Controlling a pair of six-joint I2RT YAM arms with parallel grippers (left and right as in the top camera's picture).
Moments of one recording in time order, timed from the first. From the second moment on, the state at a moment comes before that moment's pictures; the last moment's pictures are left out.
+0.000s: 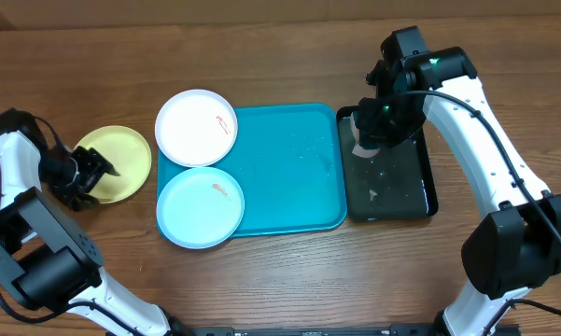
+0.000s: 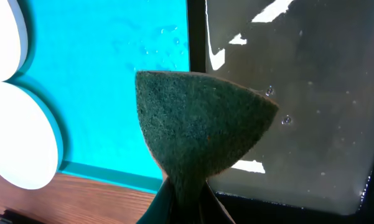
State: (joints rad) left arm 0.60 1.98 1.51 -1.18 0.27 -0.28; right arm 0.26 1.89 1.74 -1.28 -0.28 0.25
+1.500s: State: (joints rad) left arm 0.20 1.50 1.02 -1.08 0.00 -0.35; right arm 0.26 1.89 1.74 -1.32 -0.25 0.25
